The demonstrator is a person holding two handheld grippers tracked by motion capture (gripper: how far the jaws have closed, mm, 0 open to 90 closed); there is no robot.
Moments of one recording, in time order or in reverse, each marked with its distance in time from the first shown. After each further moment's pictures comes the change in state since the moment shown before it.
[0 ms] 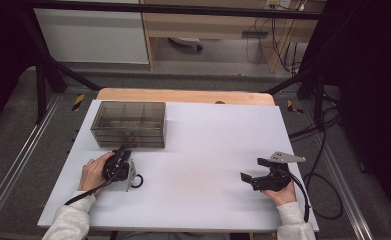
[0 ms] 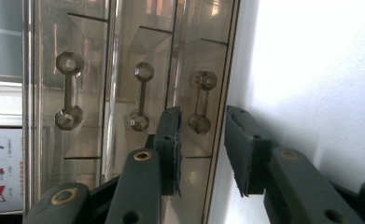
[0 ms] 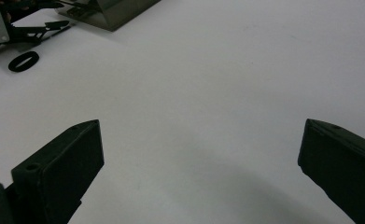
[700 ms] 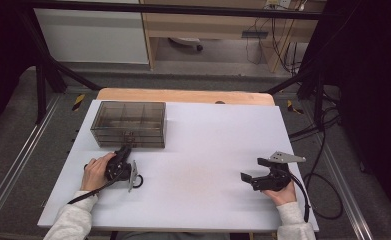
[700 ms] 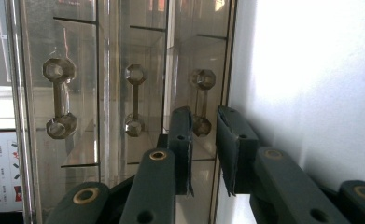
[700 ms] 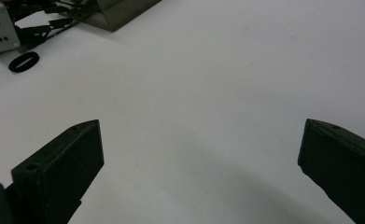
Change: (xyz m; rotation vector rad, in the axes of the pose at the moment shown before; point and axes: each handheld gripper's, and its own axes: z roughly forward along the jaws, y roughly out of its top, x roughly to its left) left arm -0.007 0.001 0.007 0.028 0.048 0.057; right arm 0.000 0.000 -0.001 0.003 0.000 0.002
